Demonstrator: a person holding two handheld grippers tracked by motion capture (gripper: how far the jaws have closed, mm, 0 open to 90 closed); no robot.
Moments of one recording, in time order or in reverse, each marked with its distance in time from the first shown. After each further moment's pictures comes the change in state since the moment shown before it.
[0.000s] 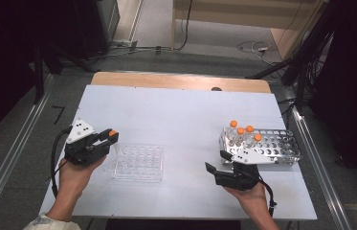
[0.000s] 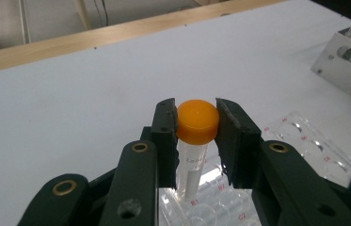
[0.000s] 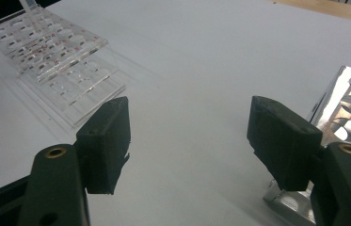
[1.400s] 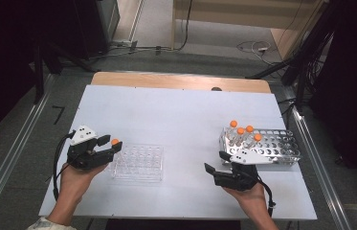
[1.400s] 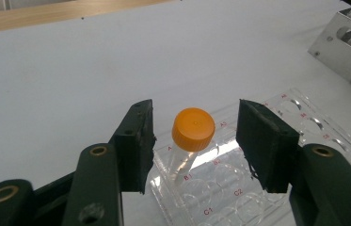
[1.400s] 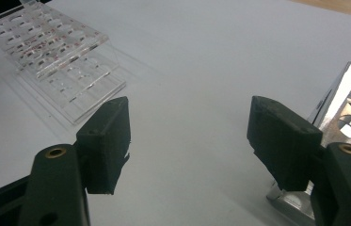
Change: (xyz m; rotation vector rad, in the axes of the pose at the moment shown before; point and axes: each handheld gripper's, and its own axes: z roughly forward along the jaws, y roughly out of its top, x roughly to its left) left arm 0.002 -0.013 0.006 0.056 -0.038 -0.047; right arm 0.001 -0.001 0.002 0.010 0.001 -0.002
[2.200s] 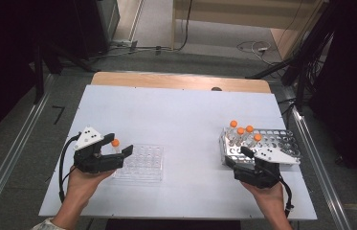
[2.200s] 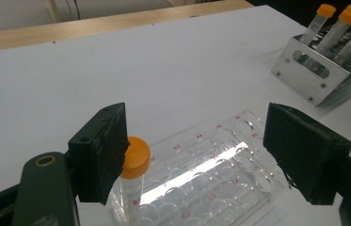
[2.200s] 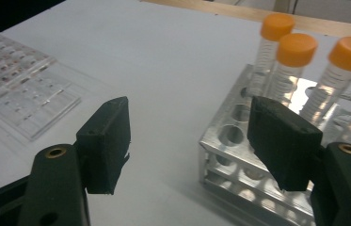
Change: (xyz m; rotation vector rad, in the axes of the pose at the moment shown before) left arm -0.024 0.005 -0.003 -0.073 -0.071 0.008; right arm -0.035 -0.004 -0.034 -0.061 -0.120 0.073
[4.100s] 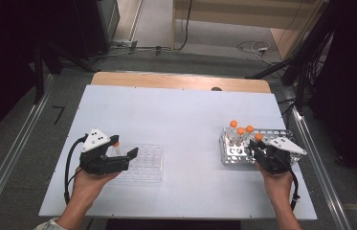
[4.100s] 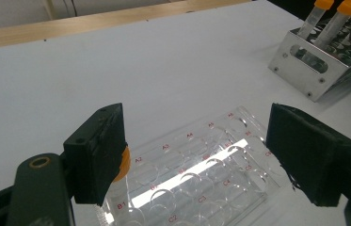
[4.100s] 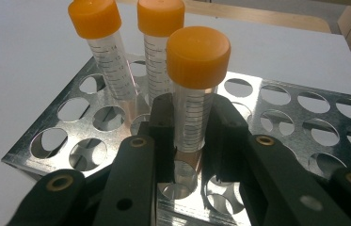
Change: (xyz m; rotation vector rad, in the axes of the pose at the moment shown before) left arm -0.009 -0.002 0.008 0.010 0.003 0.013; right arm -0.064 -0.013 0.024 0.003 -0.276 0.072
